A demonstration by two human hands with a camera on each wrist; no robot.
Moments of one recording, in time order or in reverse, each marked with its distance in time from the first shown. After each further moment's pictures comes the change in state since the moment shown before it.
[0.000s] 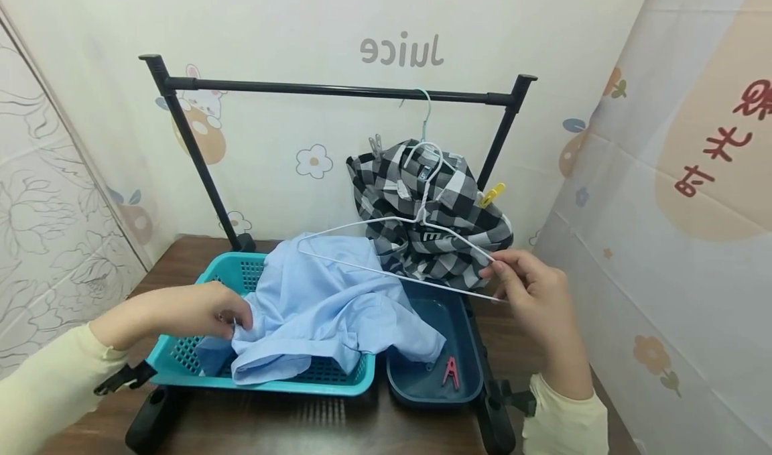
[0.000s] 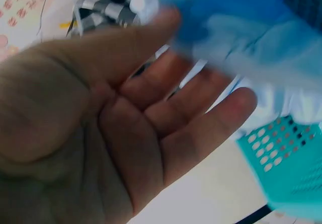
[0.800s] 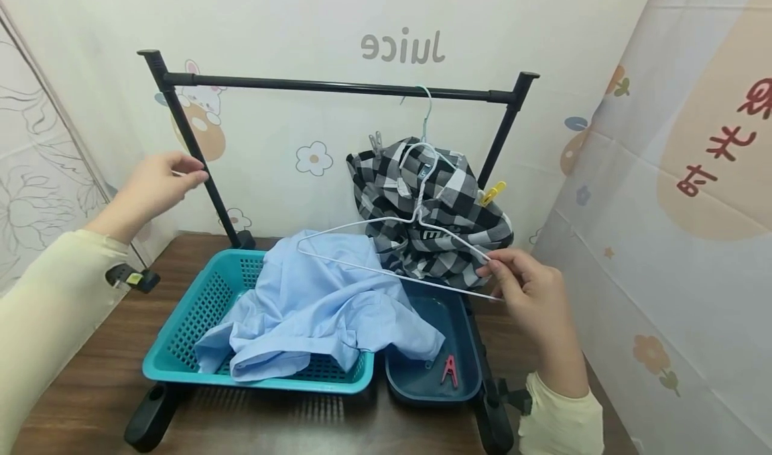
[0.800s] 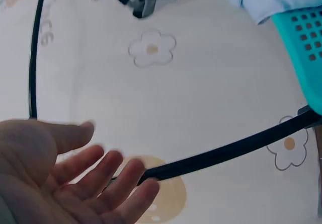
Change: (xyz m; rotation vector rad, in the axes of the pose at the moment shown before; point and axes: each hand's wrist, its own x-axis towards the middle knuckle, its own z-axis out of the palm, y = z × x) left_hand 0.011 -0.061 -0.127 -0.132 0.803 -0.394; right_hand 0.001 -0.002 0.005 -0.034 -0.002 -0.013
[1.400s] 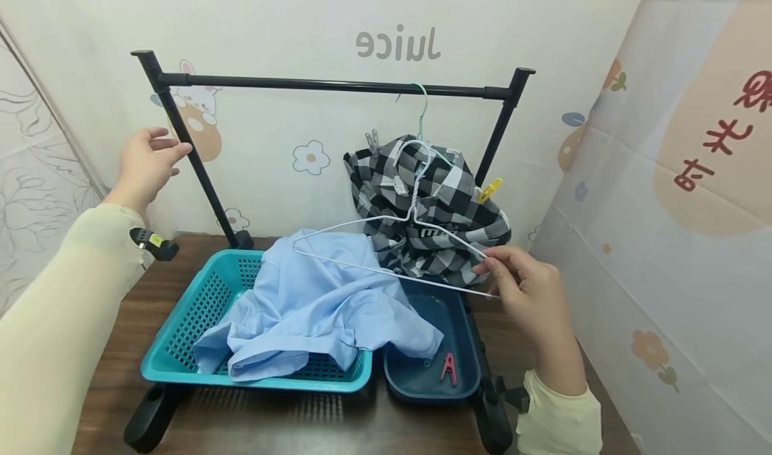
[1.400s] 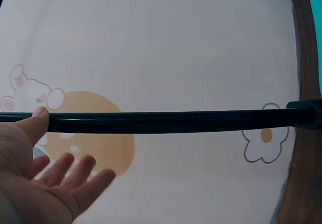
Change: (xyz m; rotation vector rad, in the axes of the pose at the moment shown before) left_hand 0.050 -0.030 -0.004 -0.292 0.232 -0.215; right_hand 0.000 -0.002 -0.001 -0.008 0.002 -0.009
